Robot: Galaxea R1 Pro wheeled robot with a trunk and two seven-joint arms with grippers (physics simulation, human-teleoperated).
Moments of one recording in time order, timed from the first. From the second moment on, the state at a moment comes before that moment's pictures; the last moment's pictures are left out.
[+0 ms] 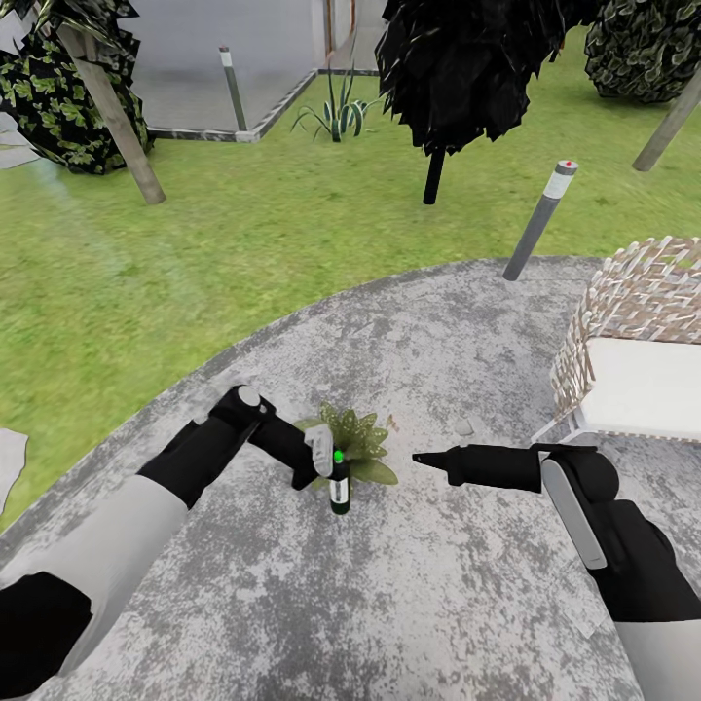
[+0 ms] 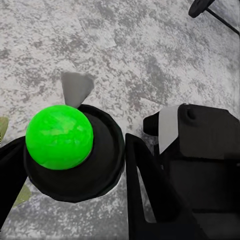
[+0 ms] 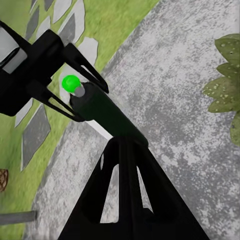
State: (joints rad) left arm -1.02 0.08 -0.51 -0.97 -0.33 0.40 -1.41; right arm -0.59 -0.23 0.08 -1.50 -0.36 1.04 0.83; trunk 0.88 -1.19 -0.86
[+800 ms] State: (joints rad) left arm -1.04 -0.05 -0.60 -0.98 -0.52 0.42 -1.41; right arm -0.59 -0.23 0.09 -1.50 -0.36 1.04 0.82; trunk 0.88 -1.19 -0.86
